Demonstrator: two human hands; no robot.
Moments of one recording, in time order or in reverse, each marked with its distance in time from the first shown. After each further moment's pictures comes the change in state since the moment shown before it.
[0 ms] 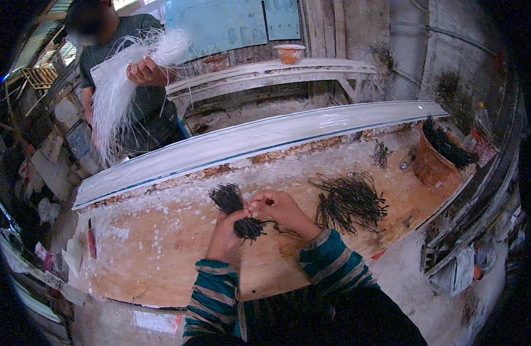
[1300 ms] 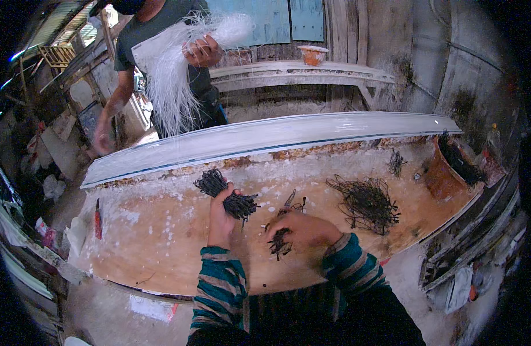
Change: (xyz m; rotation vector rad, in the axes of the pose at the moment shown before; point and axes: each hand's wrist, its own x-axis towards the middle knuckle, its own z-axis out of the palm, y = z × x) left_hand 0.012 0.030 -0.032 -0.332 0.225 0.244; right_hand -0.022 -0.003 -0.001 -0.330 -0.672 -0.290
